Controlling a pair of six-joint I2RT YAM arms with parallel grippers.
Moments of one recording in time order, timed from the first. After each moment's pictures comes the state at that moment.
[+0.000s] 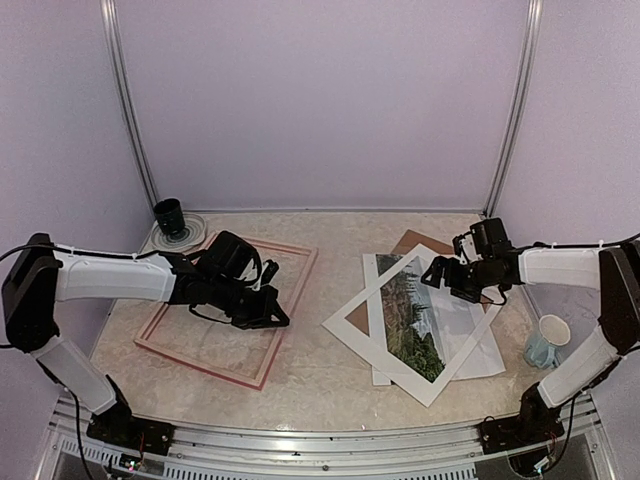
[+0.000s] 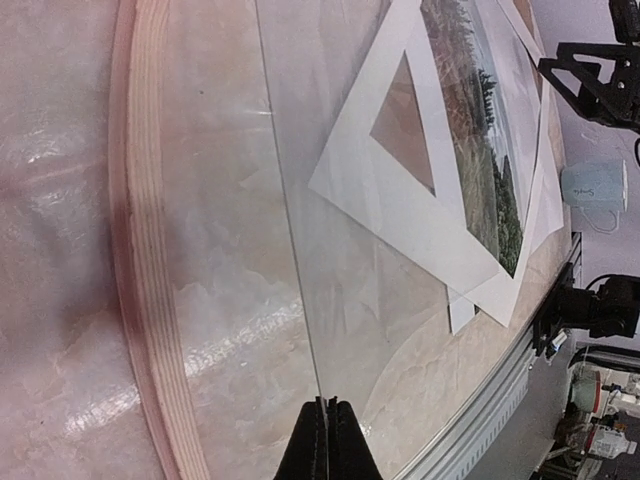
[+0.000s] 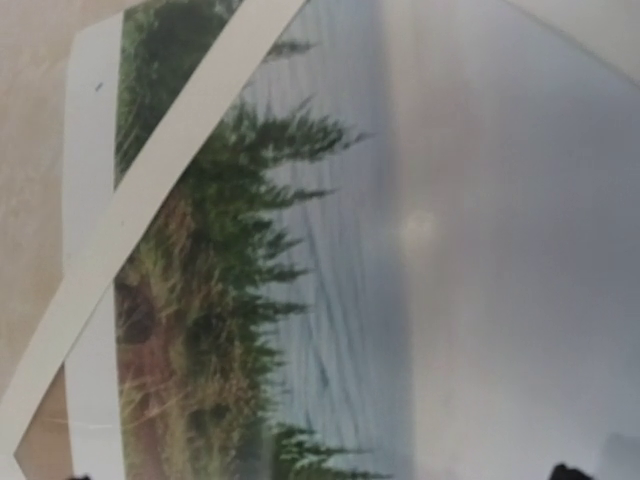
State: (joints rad) left arm -0.77 1.58 0.93 -0.24 0.35 -0.69; right arm 0.25 1.49 0.81 -0.19 -0.25 0.49
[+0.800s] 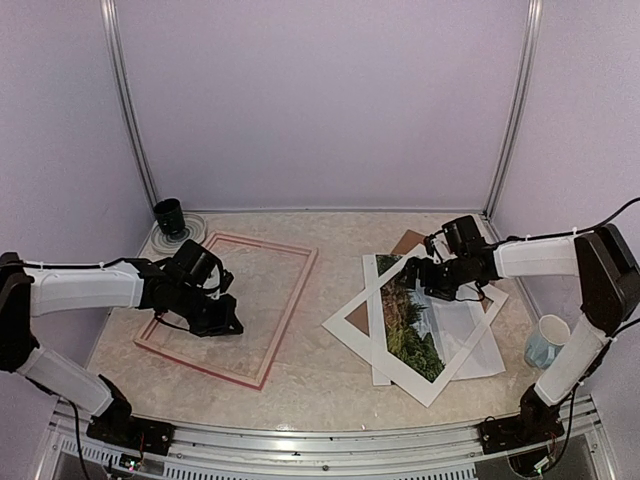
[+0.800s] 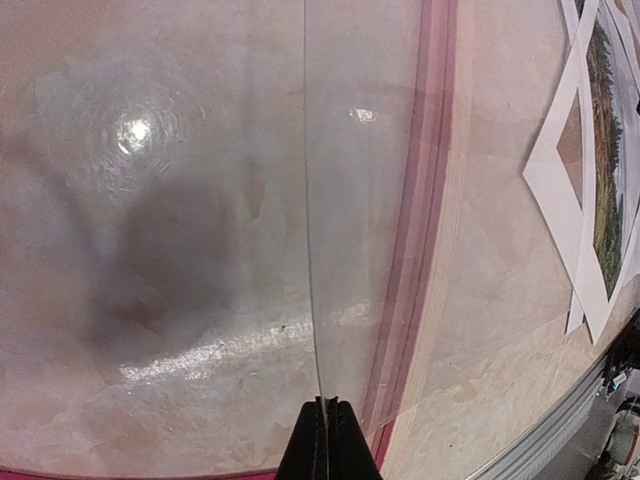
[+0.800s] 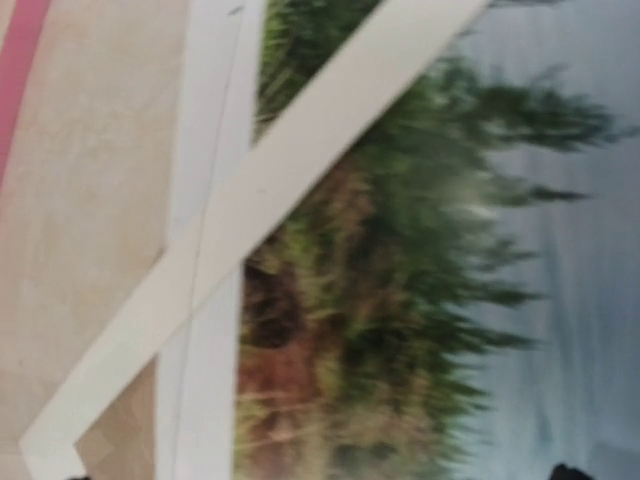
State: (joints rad) left arm -0.61 1.40 0.77 -0.42 0.24 -0.63; right arm 0.38 1.64 0.91 -0.15 -0.29 0.50
